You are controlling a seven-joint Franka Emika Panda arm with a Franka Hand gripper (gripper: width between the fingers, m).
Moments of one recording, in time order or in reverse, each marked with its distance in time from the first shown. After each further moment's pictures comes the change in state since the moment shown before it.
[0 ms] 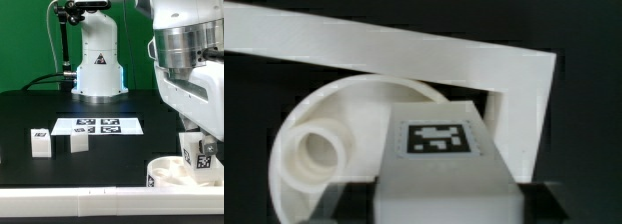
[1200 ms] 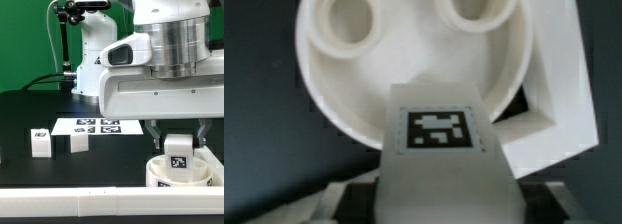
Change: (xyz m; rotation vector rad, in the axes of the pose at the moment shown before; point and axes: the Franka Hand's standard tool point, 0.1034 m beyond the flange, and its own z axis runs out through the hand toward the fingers) arm 0.026 -0.004 -0.008 -0.033 0.034 -1.036
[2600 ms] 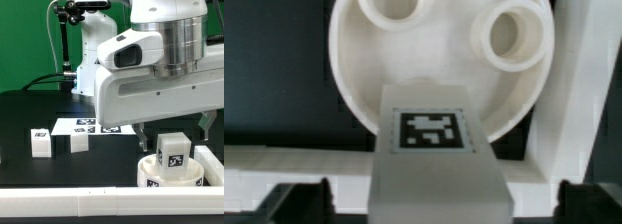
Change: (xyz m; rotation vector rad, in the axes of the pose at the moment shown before) arm 0.003 0.012 -0.004 -0.028 -0.060 -0.587
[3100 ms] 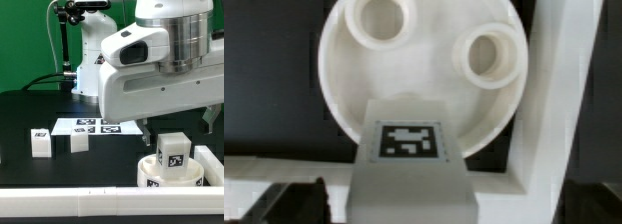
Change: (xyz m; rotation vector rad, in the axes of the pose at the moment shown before) arm -0.004 -0.005 -0.006 0.012 -0.050 -0.009
